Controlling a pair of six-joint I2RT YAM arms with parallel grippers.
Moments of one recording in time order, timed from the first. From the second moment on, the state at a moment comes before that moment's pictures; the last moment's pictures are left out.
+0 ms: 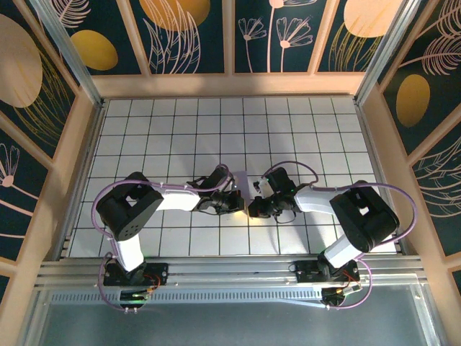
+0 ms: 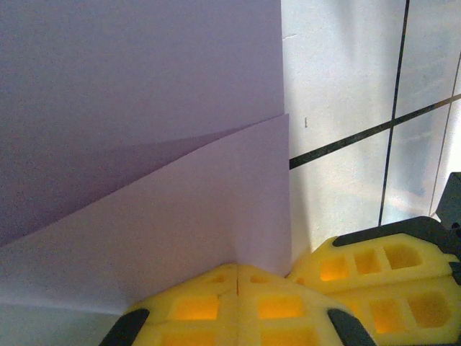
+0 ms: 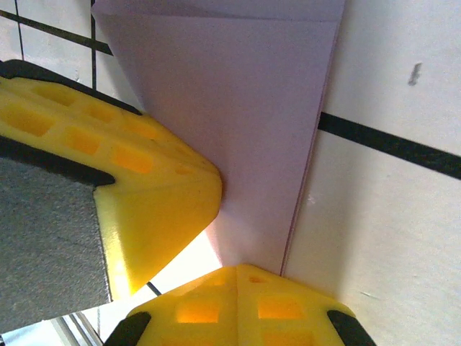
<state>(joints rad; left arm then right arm) -0.83 1.82 0.85 0.05 0.38 -0.96 0.61 1.56 0.58 -0.11 -0.57 0.49</state>
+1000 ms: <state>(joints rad) -0.65 1.77 0.79 0.04 0.38 -0.92 0.62 1.57 0.59 -0.10 -0.55 0.49</state>
